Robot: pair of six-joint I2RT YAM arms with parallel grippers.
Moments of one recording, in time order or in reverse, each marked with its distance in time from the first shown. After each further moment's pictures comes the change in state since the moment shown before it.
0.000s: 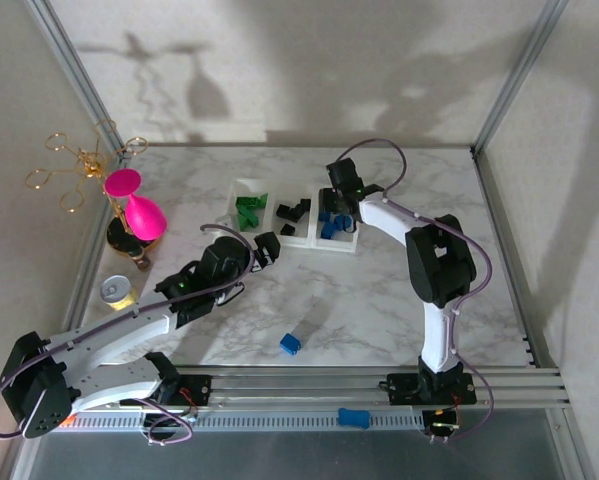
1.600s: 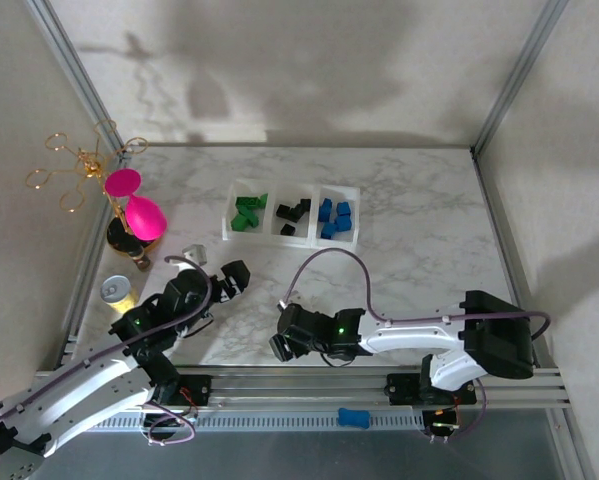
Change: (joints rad) left arm 0.002 -0.437 -0.183 -0.307 0.031 -0.104; right arm 0.884 -0.547 -0.703 0.011 0.039 0.377
